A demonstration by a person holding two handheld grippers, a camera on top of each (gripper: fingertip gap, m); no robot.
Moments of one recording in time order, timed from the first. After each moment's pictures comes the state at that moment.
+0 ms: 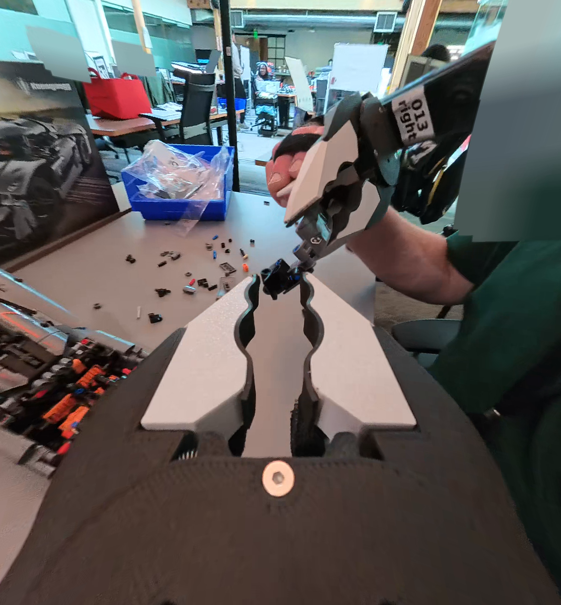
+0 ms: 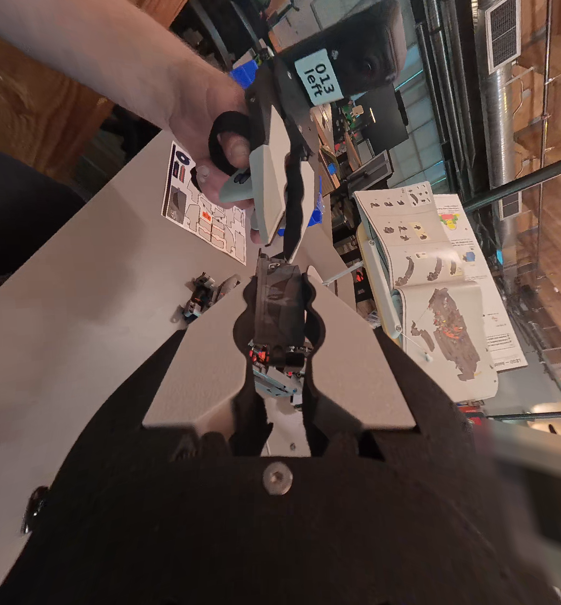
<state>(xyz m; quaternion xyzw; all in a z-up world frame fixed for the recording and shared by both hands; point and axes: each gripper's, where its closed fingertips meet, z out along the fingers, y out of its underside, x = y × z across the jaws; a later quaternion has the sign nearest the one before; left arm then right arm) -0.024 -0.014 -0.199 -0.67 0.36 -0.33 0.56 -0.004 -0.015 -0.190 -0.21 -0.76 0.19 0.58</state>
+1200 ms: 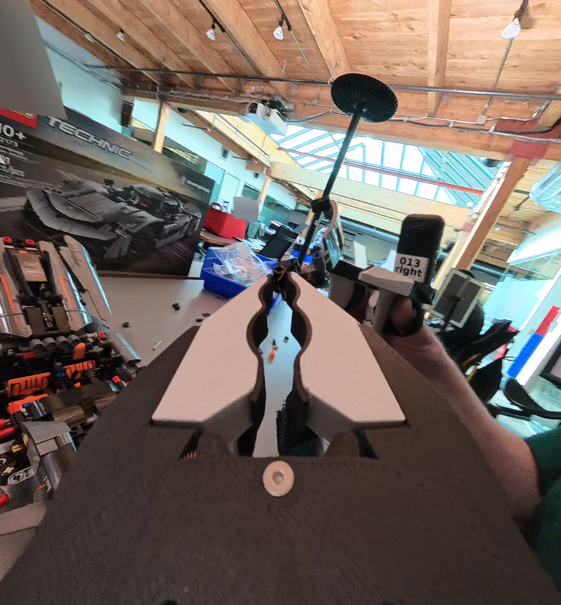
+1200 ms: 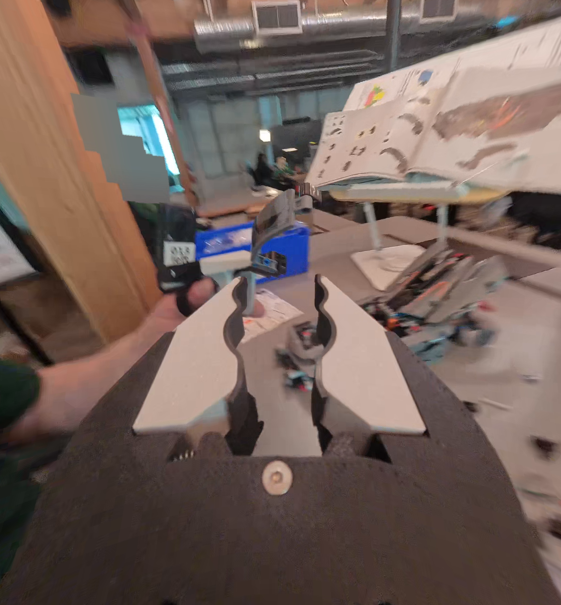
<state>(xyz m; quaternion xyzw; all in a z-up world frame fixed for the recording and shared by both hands) -0.045 0.021 -0.192 -0.59 0.08 -0.39 0.70 0.015 0.027 -0.179 -0.52 -0.45 0.53 0.50</state>
